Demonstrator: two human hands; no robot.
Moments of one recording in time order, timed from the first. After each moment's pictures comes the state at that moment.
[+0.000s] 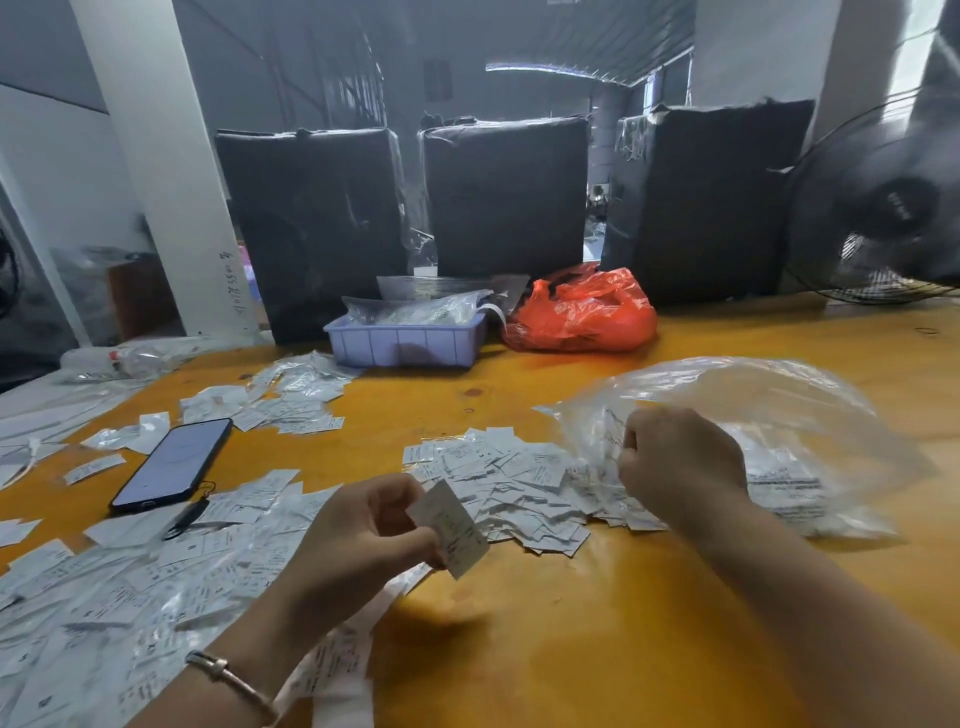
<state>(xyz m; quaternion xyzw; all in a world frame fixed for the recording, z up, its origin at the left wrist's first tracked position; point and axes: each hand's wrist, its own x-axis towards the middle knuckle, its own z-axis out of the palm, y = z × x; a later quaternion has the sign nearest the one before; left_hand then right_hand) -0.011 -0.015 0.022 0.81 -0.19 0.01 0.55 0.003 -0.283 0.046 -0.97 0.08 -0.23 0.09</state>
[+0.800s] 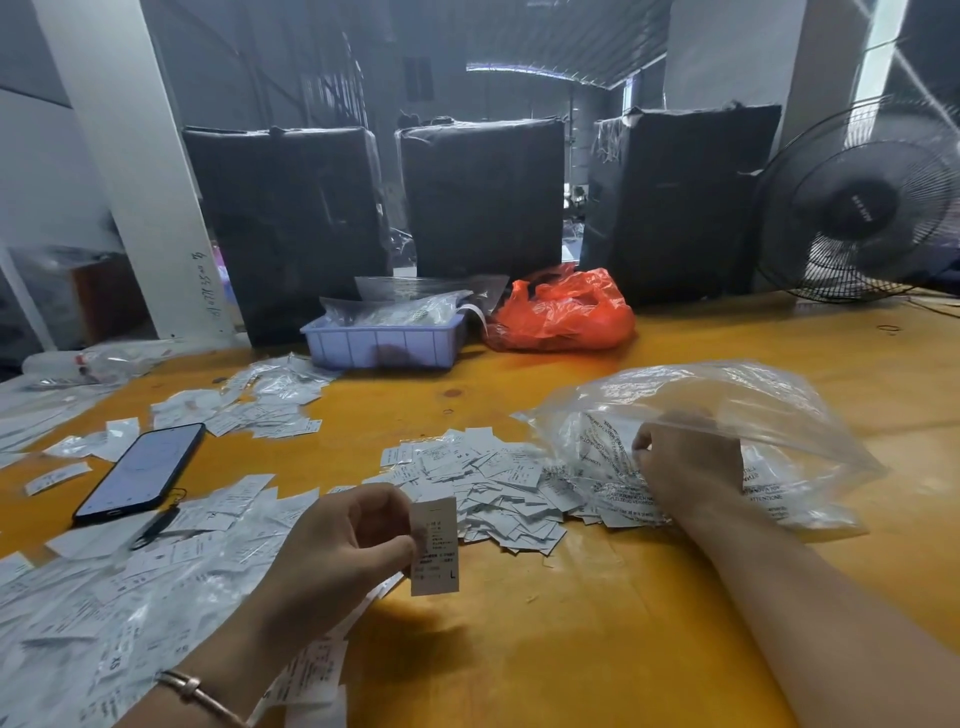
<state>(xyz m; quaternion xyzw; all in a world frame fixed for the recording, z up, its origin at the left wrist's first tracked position) -0.012 -0.018 0.018 0.82 -0.21 0.01 0.54 0.031 -0.333 0.015 -0.96 0.17 -0.22 0.06</state>
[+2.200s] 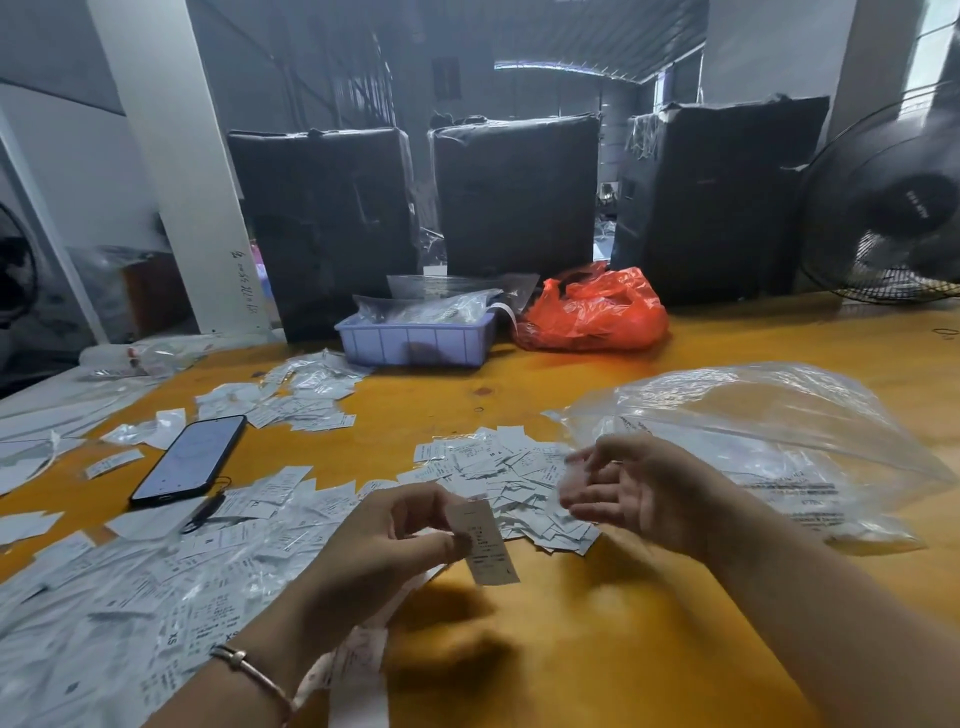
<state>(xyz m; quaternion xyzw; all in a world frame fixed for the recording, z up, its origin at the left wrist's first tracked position) -0.017 -0.020 0.025 0.79 -0.20 -0.05 0.58 0.007 -0.269 0.040 -0.62 0.08 0.11 0.77</state>
